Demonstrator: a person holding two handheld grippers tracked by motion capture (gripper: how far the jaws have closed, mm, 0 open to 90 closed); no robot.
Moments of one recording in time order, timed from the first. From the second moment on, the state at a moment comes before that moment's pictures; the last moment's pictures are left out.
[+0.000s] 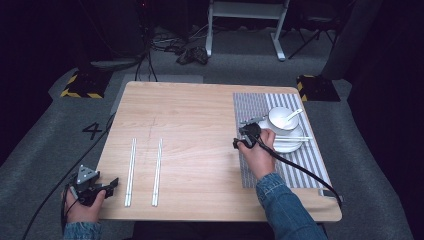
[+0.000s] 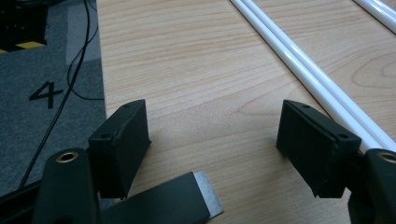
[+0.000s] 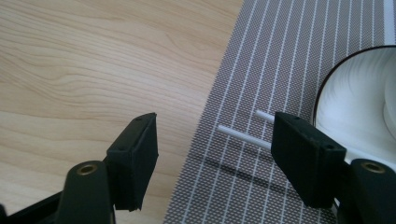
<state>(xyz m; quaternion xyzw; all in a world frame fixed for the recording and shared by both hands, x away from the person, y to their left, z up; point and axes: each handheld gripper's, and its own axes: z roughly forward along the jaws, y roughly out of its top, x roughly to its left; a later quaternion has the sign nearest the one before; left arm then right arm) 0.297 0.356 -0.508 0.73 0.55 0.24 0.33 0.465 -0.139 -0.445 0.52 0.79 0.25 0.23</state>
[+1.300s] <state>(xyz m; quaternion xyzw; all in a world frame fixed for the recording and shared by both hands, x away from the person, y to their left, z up) 0.297 0.356 -0.508 0.73 0.55 0.24 0.33 0.501 -0.163 -0.453 0.58 0.75 0.20 0.26</state>
